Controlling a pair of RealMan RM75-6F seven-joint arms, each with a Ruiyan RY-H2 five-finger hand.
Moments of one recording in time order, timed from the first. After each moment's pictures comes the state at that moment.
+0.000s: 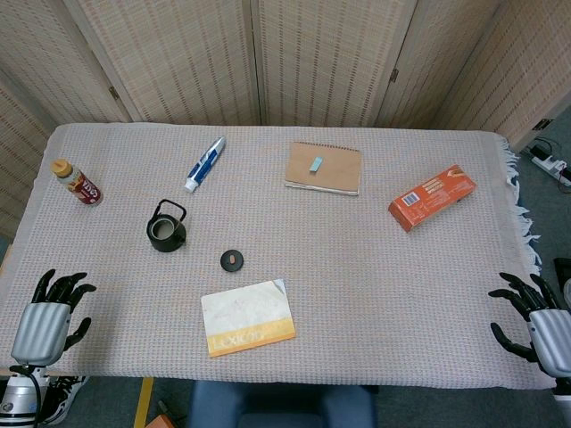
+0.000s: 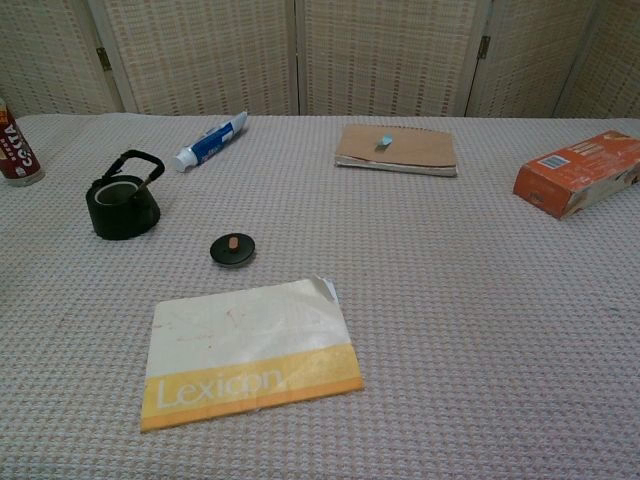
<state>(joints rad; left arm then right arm) -0.11 -1.24 -0.03 -1.61 1.54 1.52 0.24 0.01 -1.12 -0.01 -1.42 -1.63 1.56 0.33</state>
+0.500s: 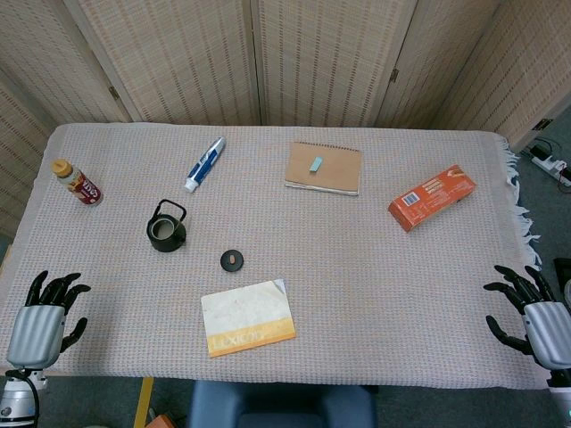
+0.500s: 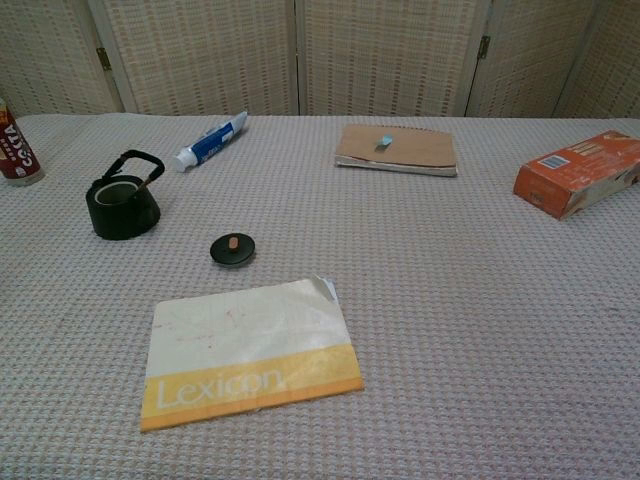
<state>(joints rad) -0.10 -1.26 -0.04 -1.59 1.55 1.55 0.24 0.04 -1.13 0.00 -1.42 -1.64 1.56 0.32</state>
